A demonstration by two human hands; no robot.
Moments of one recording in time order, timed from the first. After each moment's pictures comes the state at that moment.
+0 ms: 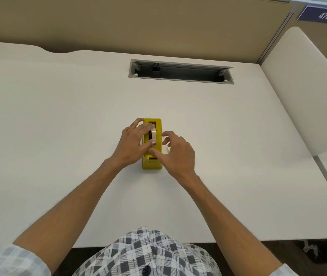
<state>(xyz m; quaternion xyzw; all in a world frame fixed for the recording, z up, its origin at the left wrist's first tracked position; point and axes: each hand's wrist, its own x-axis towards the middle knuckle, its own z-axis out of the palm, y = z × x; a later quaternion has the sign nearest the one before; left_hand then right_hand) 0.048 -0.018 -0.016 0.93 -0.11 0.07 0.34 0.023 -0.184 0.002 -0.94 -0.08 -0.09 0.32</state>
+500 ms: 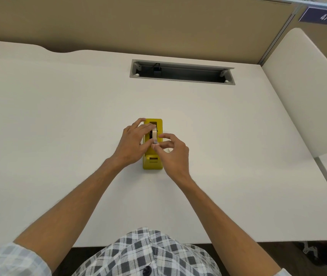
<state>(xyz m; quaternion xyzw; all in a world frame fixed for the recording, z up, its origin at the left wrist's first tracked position) 0.050 -0.017 -0.018 0.93 -0.11 0.07 0.33 0.016 -0.171 0.004 -0.82 0.03 0.00 0.57</state>
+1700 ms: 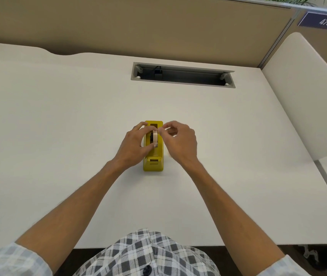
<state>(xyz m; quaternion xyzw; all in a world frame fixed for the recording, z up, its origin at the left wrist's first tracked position) 0.046 -0.018 -0.016 0.91 -0.07 0.05 0.41 0.049 -0.176 0.041 -0.89 0.01 -0.03 0.46</state>
